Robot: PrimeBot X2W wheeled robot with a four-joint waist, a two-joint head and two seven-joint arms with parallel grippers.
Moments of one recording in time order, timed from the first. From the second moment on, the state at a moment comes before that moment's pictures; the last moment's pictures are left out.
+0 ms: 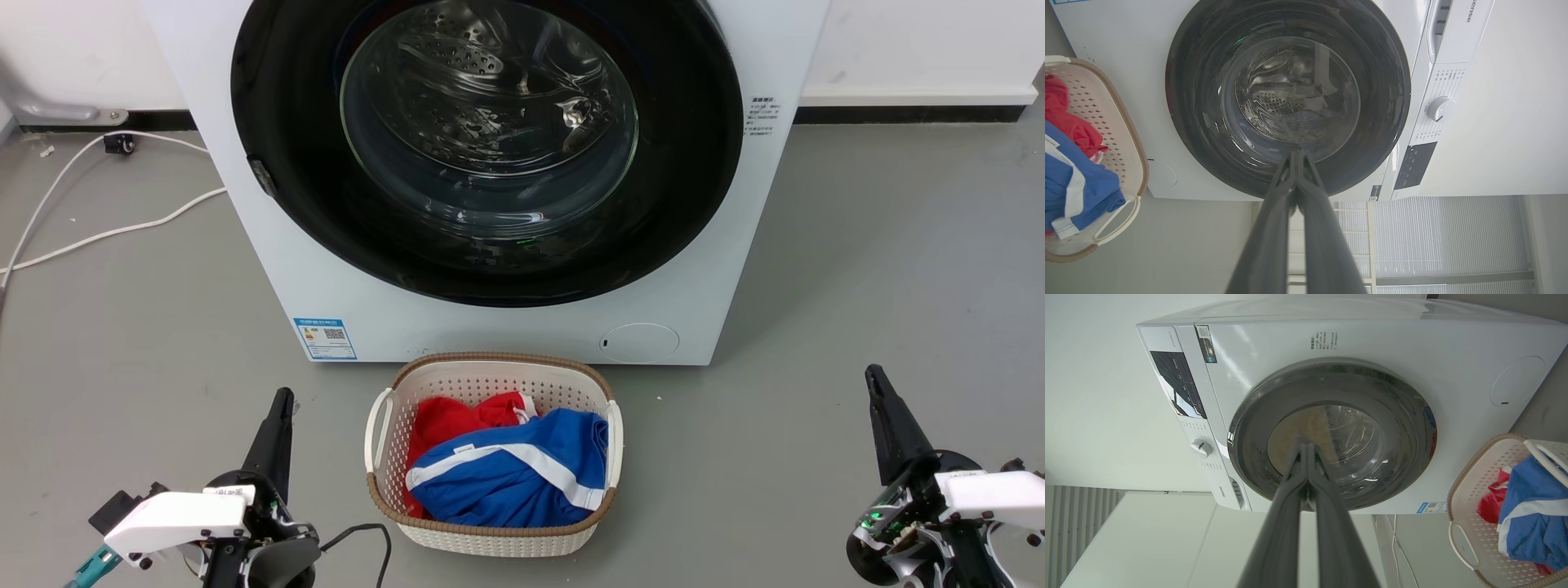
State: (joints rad) left arm -0.10 0.06 0.10 0.24 -1.62 -0.13 0.10; right arm -0.10 -0.06 -0.10 0.24 1.63 0.13 0.10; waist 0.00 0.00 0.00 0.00
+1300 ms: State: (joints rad) left arm -0.07 0.05 0.01 0.24 -1.56 -0.13 0.03; right arm -0.05 -0.06 -0.06 0.23 1.55 0.13 0.03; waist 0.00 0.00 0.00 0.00
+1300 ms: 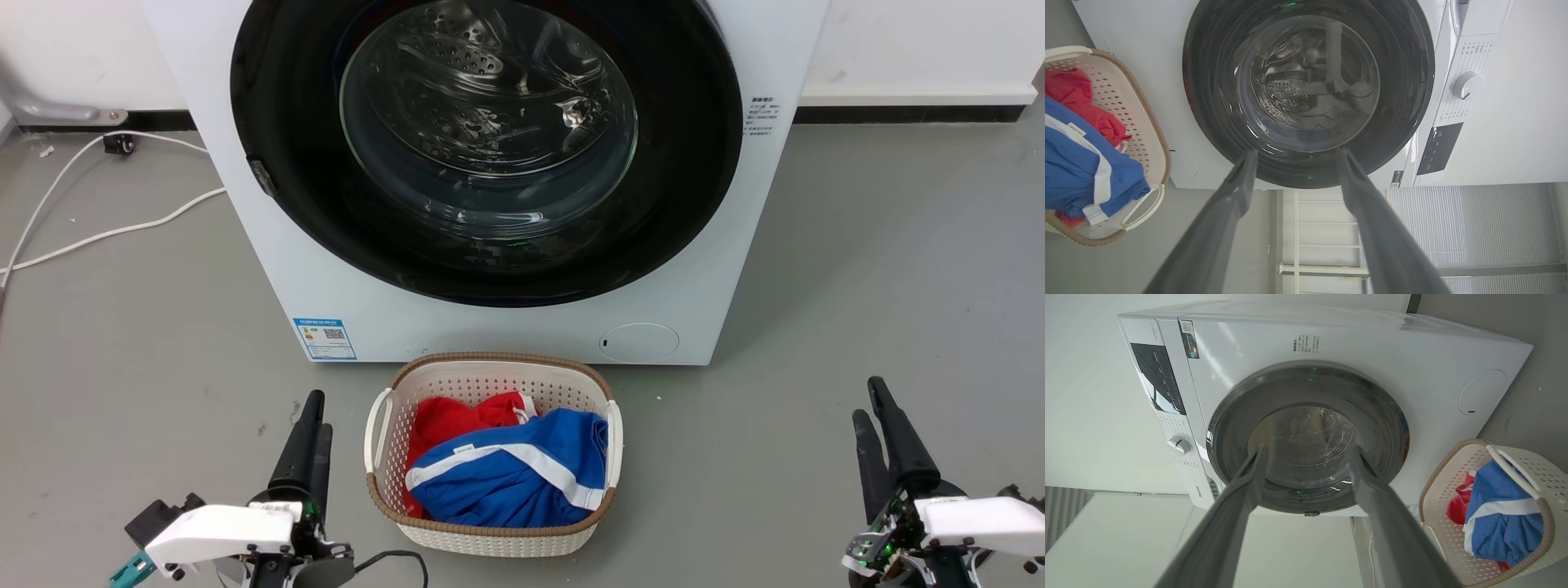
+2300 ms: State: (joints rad) left arm -0.07 0.06 -0.04 0.16 -0.89 -0.11 -0.08; right arm -0.02 -0.06 -0.08 0.11 0.82 0.13 -0.01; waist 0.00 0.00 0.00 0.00
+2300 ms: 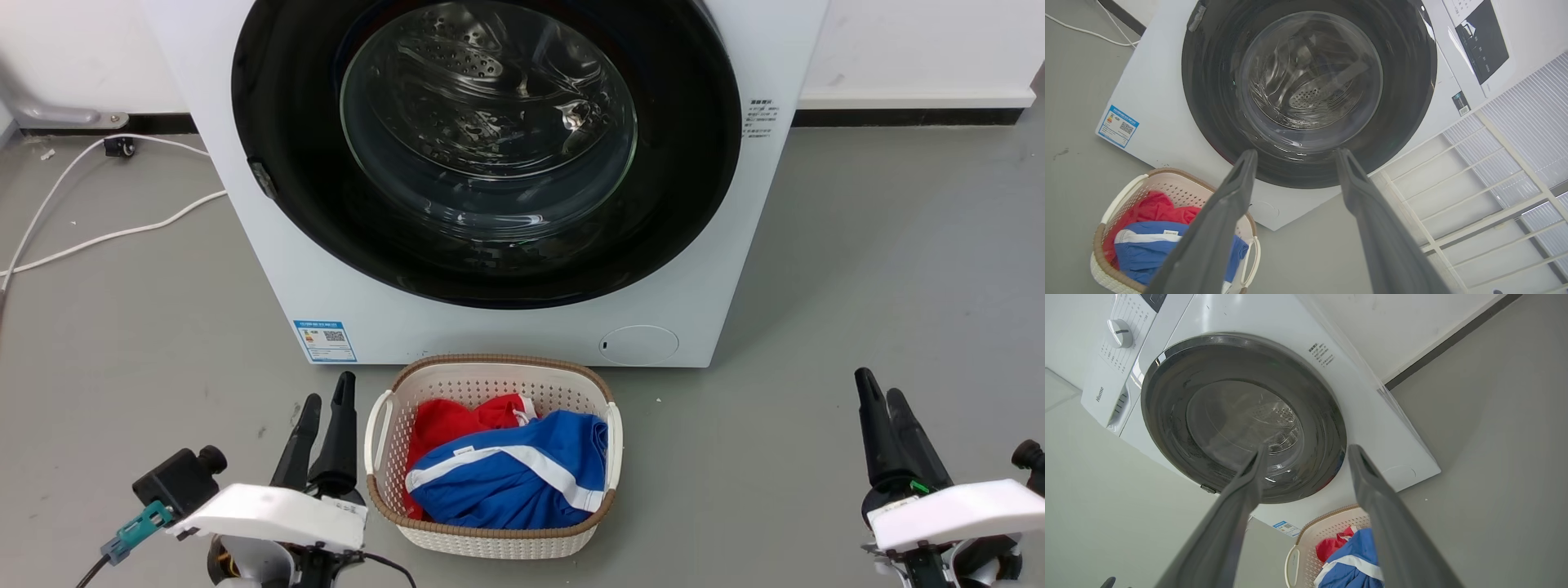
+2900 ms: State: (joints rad) left arm -0.07 0.12 -0.13 0.16 -0.53 -0.07 -0.13; right arm 0.00 -0.06 -0.08 0.06 0.52 0.13 0.01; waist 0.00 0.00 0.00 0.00
